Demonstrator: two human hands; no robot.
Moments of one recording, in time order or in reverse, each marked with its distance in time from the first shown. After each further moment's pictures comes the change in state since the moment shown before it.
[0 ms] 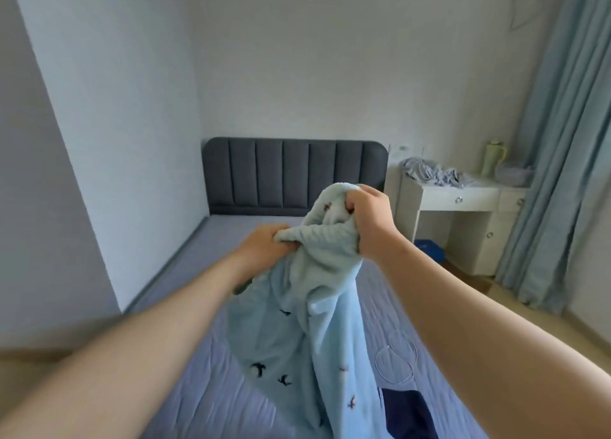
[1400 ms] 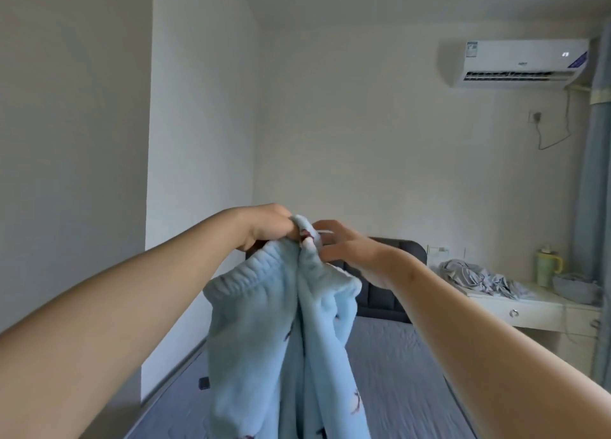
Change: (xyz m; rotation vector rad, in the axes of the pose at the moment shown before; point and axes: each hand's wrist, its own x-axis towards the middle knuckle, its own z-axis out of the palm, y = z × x) left_hand -0.032 0.166 -0.146 0.043 0.001 -0.095; right_hand -0.003 -0.131 0.036 -0.406 -0.724 -0.215
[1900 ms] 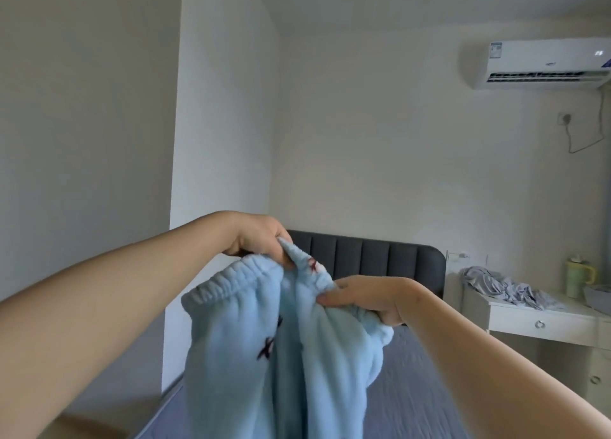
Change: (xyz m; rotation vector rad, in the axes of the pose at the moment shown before) left_hand -0.024 -0.018 -0.022 0.293 -0.070 -0.056; right_hand -0.004 0.035 0.013 0.001 -0.382 0.293
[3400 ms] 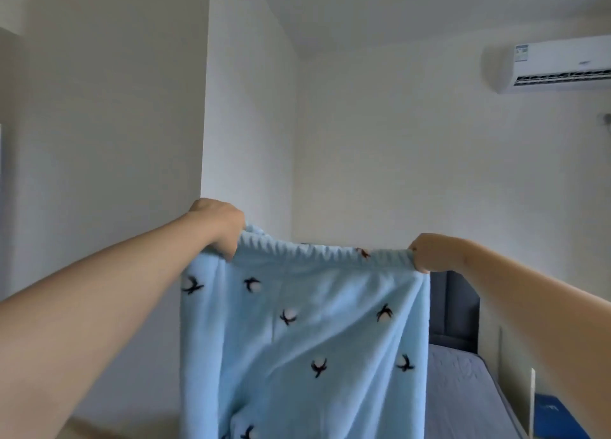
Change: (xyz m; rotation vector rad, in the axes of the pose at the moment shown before) left_hand -0.012 -0.051 -0.081 1.119 0.348 -0.365; right_hand -0.012 -0.057 -0.063 -0.821 0.641 0.159
